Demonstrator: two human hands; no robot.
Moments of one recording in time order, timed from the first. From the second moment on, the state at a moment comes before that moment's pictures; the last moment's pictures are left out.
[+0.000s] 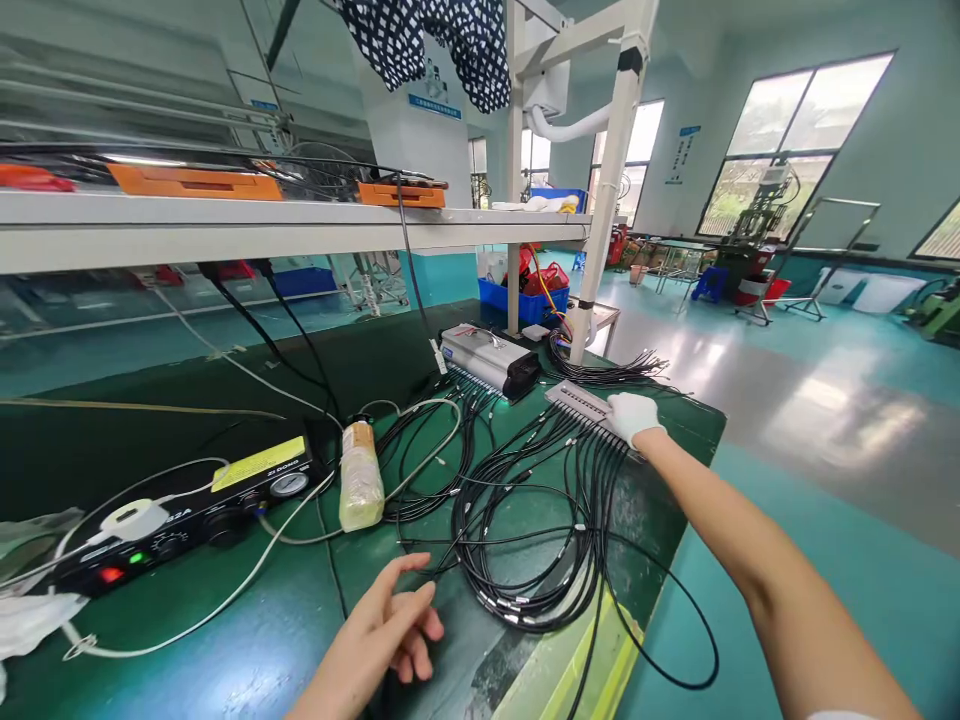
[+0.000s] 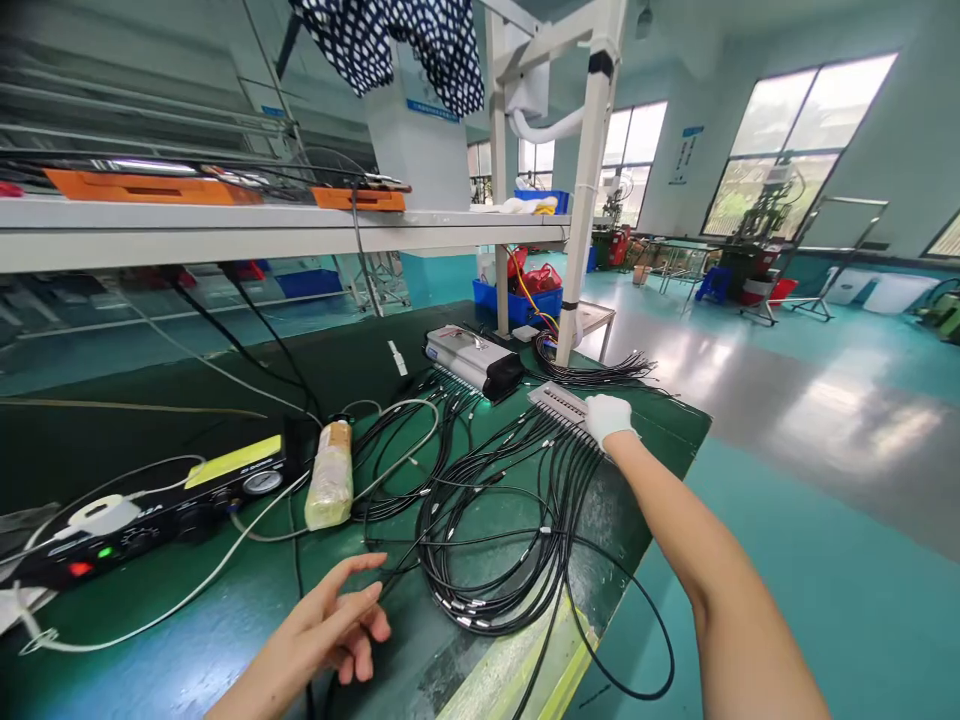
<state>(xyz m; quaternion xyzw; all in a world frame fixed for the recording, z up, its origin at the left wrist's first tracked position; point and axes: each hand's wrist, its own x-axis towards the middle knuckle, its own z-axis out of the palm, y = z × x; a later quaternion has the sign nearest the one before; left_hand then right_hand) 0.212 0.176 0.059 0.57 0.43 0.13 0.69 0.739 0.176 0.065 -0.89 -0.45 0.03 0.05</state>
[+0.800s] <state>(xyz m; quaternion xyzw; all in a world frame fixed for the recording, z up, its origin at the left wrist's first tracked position) 0.086 0.227 -0.005 0.88 0.41 0.17 0.18 0.644 0.153 0.108 -0.83 -0.52 0.17 -0.12</state>
